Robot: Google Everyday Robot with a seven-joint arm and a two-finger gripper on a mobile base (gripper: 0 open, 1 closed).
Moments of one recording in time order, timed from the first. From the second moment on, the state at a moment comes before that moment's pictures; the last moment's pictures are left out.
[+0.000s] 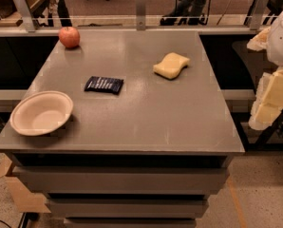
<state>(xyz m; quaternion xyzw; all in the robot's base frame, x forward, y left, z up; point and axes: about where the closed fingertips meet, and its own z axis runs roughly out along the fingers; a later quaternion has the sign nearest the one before) 0.438 -0.216 0.978 -0.60 0.78 -0.04 0.16</state>
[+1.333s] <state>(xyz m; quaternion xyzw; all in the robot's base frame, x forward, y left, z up) 0.523 -0.125 0.967 -0.62 0.75 0.04 0.22</state>
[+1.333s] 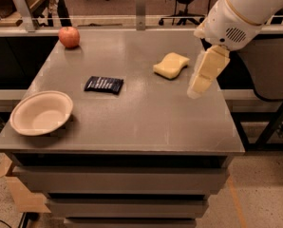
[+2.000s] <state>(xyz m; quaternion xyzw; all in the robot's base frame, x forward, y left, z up) 0.548 -0.071 0.973 -0.59 0.74 0.10 0.30</state>
